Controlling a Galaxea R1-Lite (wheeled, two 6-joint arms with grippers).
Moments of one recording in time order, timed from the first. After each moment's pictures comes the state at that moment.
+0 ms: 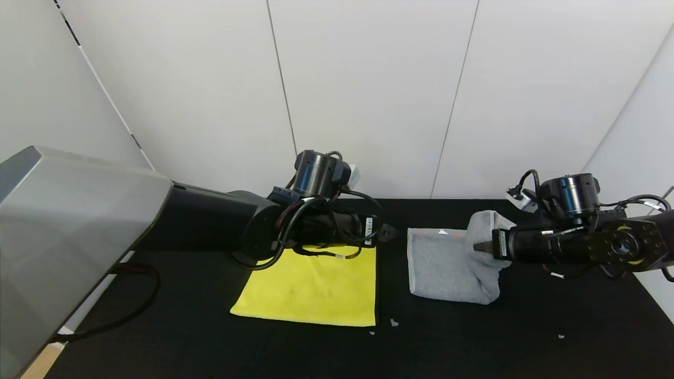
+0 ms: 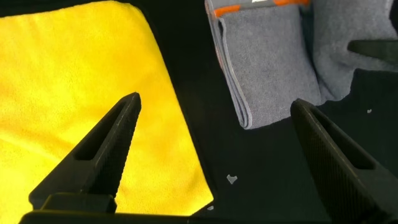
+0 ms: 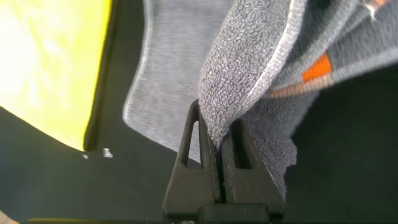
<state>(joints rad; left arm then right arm) -0.60 2.11 -1.47 -0.09 -0.07 -0.28 0.12 1.97 -1.05 -0.21 0.37 0.21</state>
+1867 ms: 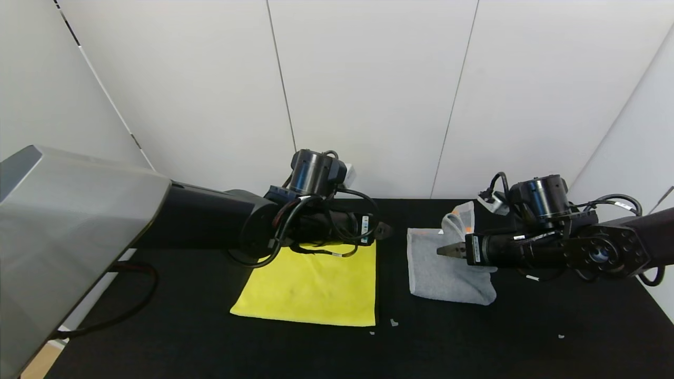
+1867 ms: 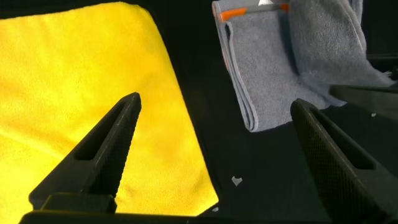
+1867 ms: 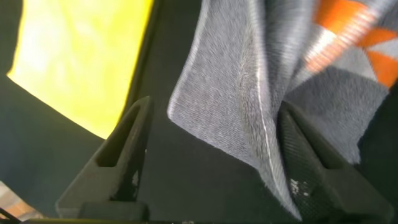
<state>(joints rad) -0.59 2.11 -1.47 -0.09 -0.08 -0.28 0.25 1.95 -1.06 -0.21 0.32 0.26</state>
